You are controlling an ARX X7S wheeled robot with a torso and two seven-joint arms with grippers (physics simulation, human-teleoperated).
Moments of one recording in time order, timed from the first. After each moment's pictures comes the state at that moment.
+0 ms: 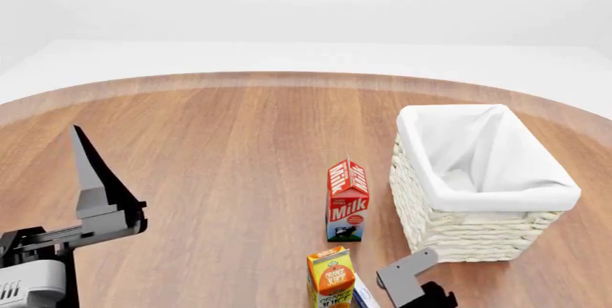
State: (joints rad) left arm 0.10 -0.36 -0.01 0.72 -0.13 0.07 -0.46; right arm 0.24 0.52 -0.53 -0.22 0.68 0.96 0.28
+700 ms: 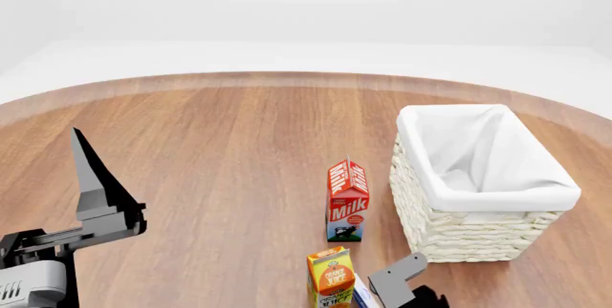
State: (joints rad) left arm 0.10 -0.37 -0.01 0.70 -0.13 0.09 -0.47; right arm 0.26 0.49 -0.60 -0.13 0.63 0.92 0.25
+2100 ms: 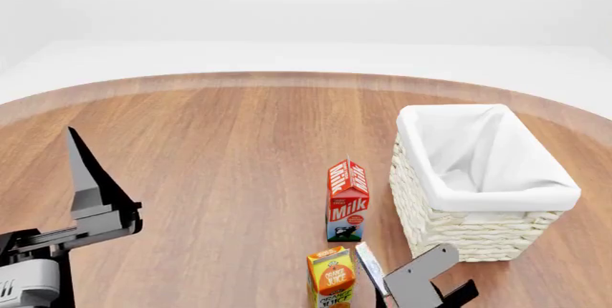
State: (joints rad) left arm 0.11 -0.39 -0.01 0.72 -0.14 0.08 -0.49; right arm 0.16 0.63 -0.49 -0.64 0.73 1.03 0.47
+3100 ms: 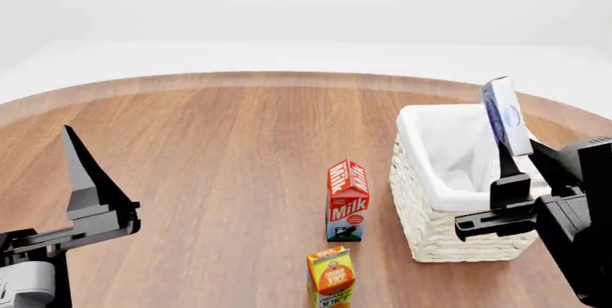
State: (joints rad) left arm 0.11 -0.40 -0.01 0.74 -0.15 0.07 -0.51; right arm 0.51 1.06 -0.01 -0.91 1.51 0.99 0.96
